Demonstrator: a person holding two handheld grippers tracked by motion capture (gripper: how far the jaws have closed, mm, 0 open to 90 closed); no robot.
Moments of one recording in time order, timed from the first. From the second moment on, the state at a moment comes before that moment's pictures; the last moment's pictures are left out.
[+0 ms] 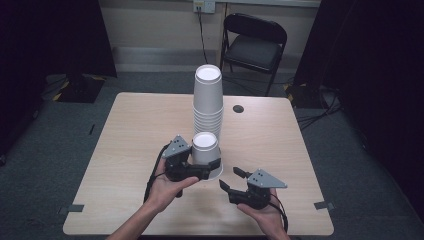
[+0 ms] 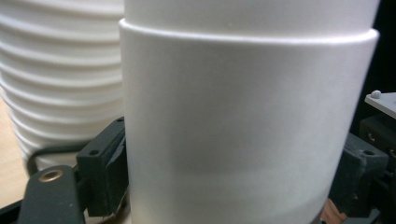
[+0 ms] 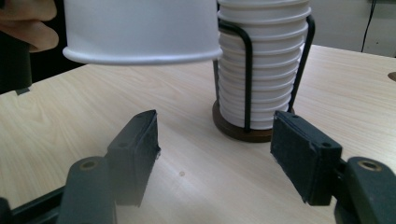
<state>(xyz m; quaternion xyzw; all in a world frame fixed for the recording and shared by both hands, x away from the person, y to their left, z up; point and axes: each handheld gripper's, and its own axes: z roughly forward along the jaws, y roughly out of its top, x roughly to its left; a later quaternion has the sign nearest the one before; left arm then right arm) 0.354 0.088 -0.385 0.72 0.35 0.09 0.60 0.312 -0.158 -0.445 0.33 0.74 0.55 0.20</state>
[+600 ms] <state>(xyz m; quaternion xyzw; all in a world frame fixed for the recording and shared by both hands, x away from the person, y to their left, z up) 0.356 0.088 -0.407 0.69 0.41 0.00 0.59 0.306 -0.147 -0.448 0.31 0.73 0.57 0.21</state>
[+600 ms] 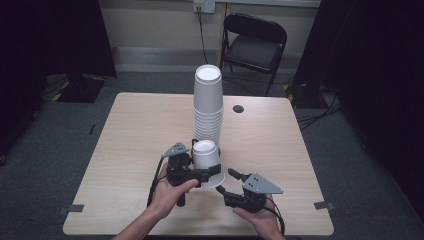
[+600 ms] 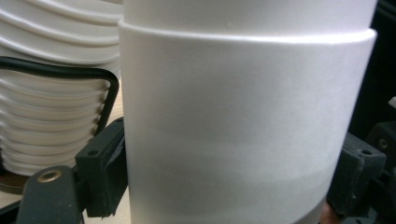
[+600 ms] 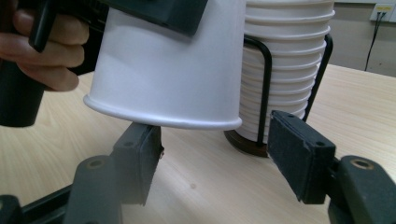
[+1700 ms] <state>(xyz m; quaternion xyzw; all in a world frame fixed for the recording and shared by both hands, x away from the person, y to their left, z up) 0.347 0.074 -0.423 0.64 0.45 -0.13 0.61 0.307 -0.142 -0.449 0.27 0.72 0.58 0.27</state>
